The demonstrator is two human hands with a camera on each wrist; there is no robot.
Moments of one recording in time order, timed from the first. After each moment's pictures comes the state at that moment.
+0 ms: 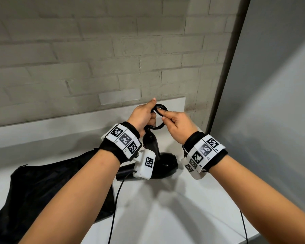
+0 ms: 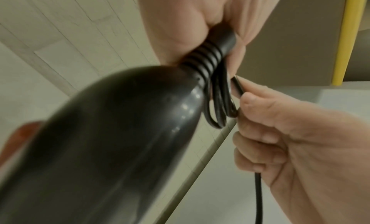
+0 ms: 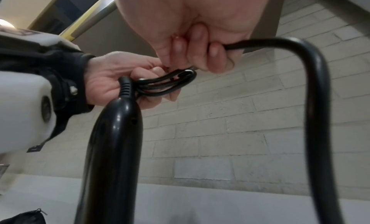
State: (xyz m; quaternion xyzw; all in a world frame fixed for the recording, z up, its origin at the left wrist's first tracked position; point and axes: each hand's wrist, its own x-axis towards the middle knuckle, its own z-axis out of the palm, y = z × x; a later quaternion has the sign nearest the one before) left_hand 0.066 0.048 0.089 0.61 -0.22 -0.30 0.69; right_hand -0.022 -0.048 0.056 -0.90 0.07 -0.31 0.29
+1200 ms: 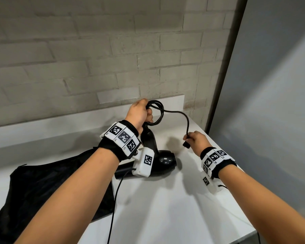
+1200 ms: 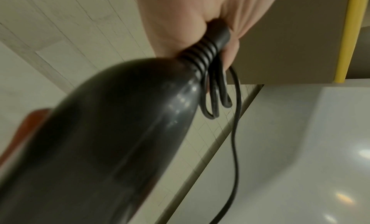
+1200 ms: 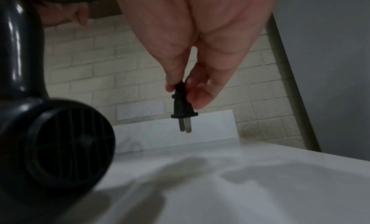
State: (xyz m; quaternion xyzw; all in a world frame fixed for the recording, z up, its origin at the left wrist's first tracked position) left_hand 0.069 0.043 0.086 0.61 -0.17 -0.25 0.73; right_hand -0.046 -0.114 -0.031 -0.85 0.30 -0.19 0.39
